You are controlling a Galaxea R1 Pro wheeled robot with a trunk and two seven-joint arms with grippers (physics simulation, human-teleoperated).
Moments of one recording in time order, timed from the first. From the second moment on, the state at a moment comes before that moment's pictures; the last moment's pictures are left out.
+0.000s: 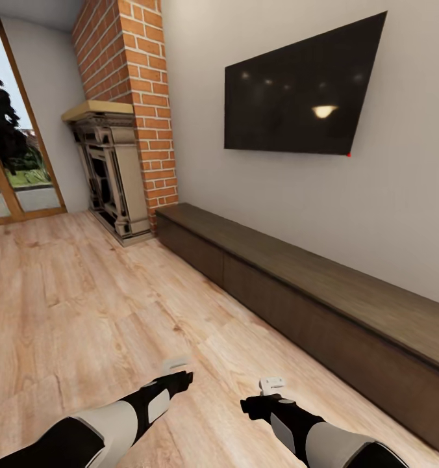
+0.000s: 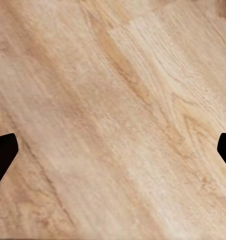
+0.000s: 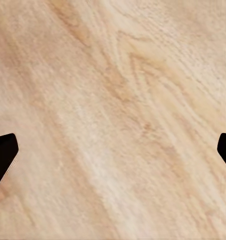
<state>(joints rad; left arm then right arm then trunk) -0.80 -0.15 -0.42 0.03 0.65 -0.06 0.03 -0.71 0.14 0.49 -0.04 -0.43 0.03 0.04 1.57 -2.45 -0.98</state>
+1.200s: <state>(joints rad) -0.80 -0.15 -0.42 0.03 0.65 -0.06 0.03 -0.71 0.14 0.49 -0.04 -0.43 0.03 0.04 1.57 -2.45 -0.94</state>
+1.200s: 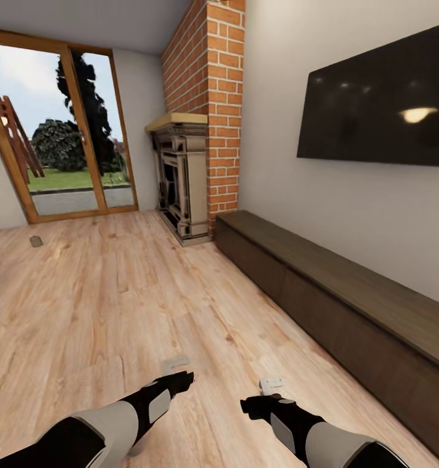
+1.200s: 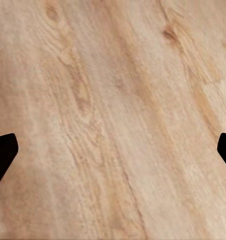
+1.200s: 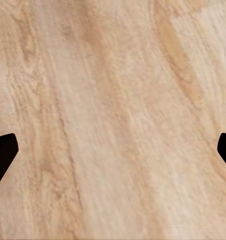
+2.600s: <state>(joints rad) -0.80 -0.15 -0.42 0.03 0.65 -0.06 0.03 -0.71 0.14 0.49 -0.04 -0.43 0.03 0.04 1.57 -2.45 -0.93</state>
